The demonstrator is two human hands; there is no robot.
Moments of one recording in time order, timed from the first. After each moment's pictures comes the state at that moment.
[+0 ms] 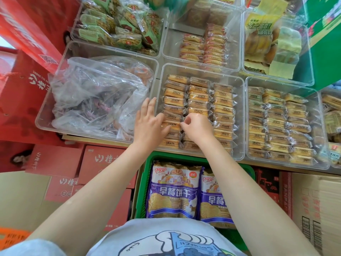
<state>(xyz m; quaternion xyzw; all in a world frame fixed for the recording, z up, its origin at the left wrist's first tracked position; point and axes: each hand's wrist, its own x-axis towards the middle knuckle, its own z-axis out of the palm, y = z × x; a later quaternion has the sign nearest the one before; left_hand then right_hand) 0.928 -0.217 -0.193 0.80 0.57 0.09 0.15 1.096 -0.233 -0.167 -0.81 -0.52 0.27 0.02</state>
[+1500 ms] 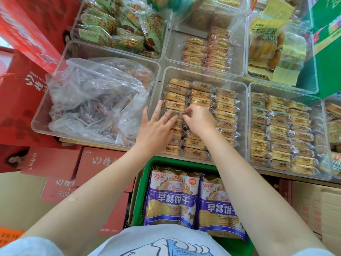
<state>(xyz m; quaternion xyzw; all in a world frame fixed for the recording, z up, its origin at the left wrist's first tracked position) 0.938 -0.208 -0.198 0.88 0.46 -0.04 0.09 1.109 -0.191 -0.167 -0.80 -0.55 0.26 0.01</state>
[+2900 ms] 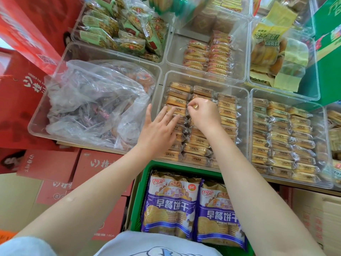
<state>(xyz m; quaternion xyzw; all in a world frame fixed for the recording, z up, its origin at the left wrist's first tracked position) 0.943 -0.198 -0.199 0.89 0.46 -0.01 0.07 1.115 -0.170 -0.152 -0.80 -0.54 0.23 0.10</state>
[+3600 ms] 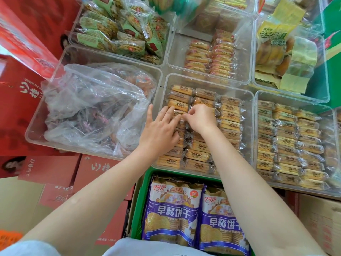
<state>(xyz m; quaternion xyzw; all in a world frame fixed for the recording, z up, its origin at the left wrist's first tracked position) 0.951 -0.179 -0.200 0.88 0.47 -0.03 0.08 1.111 -0.151 -0.174 -0.82 -0.49 0.30 0.02</state>
